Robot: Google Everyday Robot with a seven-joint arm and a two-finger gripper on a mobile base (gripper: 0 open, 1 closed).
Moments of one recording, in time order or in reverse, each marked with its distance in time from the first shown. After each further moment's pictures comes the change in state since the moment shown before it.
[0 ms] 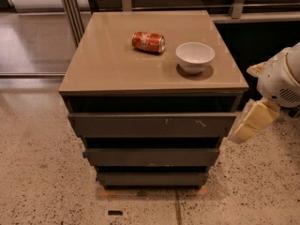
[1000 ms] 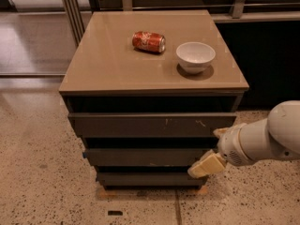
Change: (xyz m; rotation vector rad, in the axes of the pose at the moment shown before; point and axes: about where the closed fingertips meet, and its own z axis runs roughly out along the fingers) arm 0.034 0.074 0.159 -0.106 -0.159 0.291
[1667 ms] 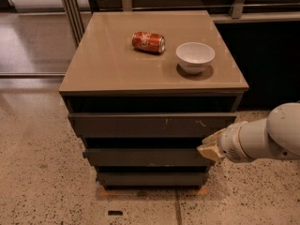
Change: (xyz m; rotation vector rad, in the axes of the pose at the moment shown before) arm -0.006 -0.015 0.006 0.060 -0.038 0.005
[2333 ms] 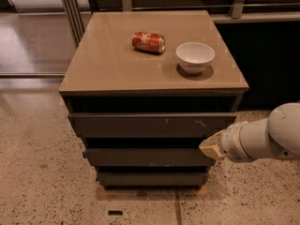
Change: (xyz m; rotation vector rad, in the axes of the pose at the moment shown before) arm 0.000 0.000 0.000 0.000 0.000 0.000
